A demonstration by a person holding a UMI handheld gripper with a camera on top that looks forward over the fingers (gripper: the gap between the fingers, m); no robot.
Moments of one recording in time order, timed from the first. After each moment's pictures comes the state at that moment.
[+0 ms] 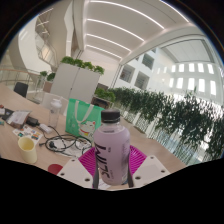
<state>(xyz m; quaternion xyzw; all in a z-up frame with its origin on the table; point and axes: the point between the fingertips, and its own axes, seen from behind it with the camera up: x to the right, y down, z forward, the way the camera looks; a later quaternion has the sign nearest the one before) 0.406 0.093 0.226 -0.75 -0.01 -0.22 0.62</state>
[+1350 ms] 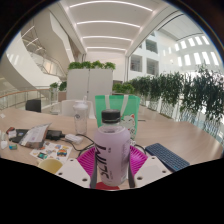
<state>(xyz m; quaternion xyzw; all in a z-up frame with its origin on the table) 0.263 0.206 0.137 -0.78 0.01 -0.05 0.62</state>
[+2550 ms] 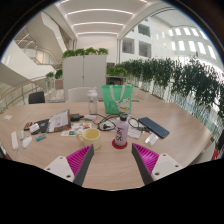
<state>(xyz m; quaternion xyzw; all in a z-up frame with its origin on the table) 0.166 -0.056 0.192 -0.84 0.06 -0.06 0.53</state>
